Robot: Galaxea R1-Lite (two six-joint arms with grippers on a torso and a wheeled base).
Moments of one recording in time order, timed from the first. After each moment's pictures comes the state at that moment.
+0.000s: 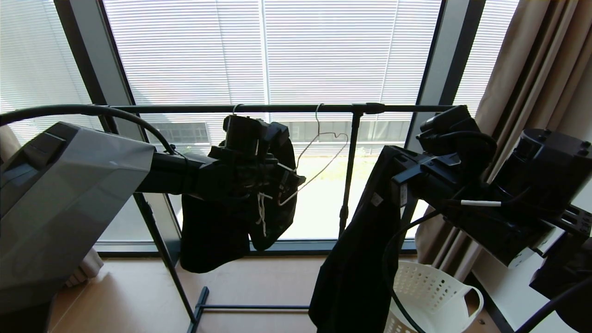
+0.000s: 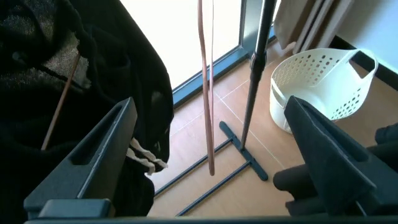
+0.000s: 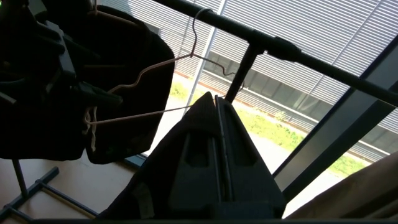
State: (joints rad) left arm -0.47 2.23 -1.61 -0.18 -0.08 0.21; right arm 0.61 1.67 -0.70 -1.00 -0.28 -0.27
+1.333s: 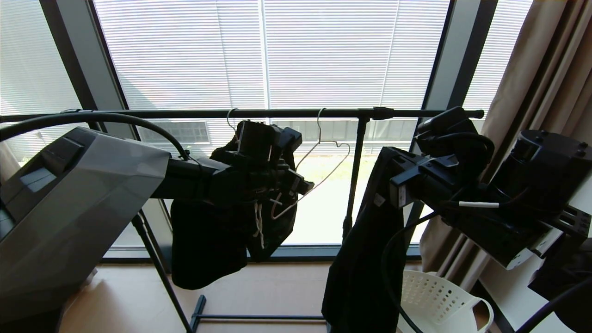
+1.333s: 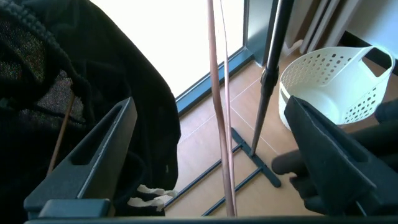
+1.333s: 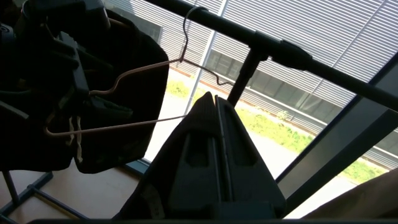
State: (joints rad) left arm -0.52 2.25 -1.62 -0.18 -0.05 0.24; right arm 0.62 1.67 -0.69 -1.00 -0.28 -0.28
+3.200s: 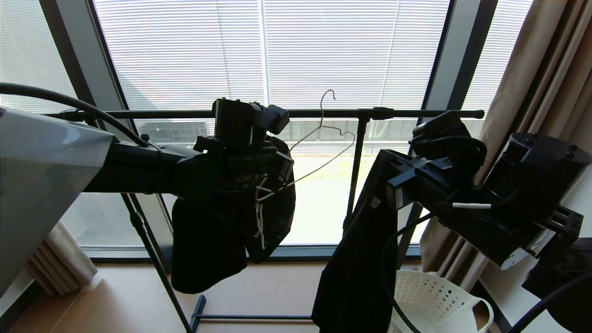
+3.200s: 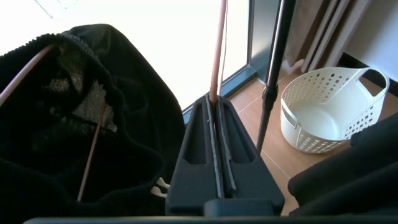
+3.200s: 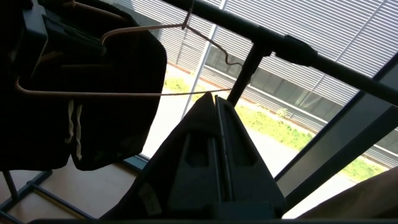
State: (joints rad) left arm -0.50 2.09 -1.50 -0.24 -0.04 0.23; right arm 0.62 1.69 -0.70 -1.00 -0.28 -0.28
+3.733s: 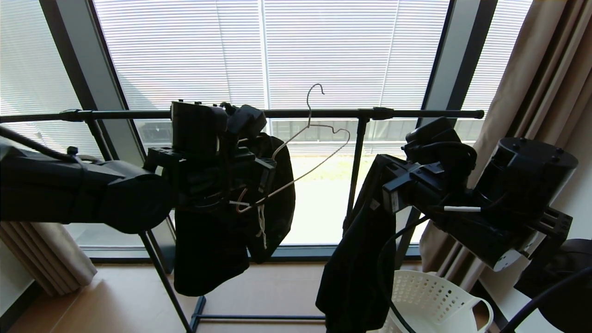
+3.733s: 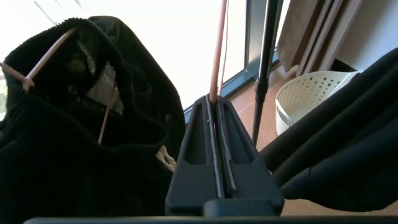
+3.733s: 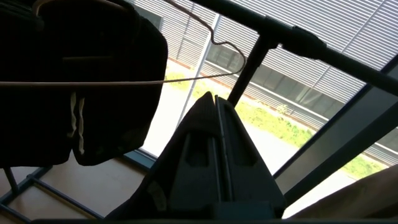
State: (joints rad) left arm -0.50 1.87 -1.16 -0.39 -0.04 0.20; right arm 0.61 1.71 -0.69 -1.00 -0.28 -0.28
